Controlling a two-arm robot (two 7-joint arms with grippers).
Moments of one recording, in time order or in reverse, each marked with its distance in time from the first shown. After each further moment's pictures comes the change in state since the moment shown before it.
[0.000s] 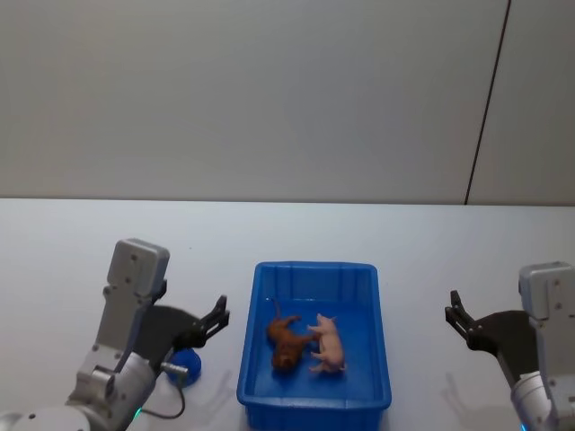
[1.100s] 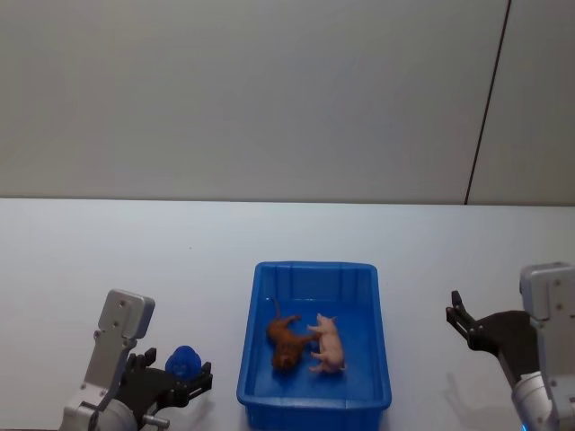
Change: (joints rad) left arm 0.022 0.013 -0.024 0.150 -0.080 0.078 -0.110; right arm -0.002 0.001 0.001 -0.002 0.000 0.000 -0.002
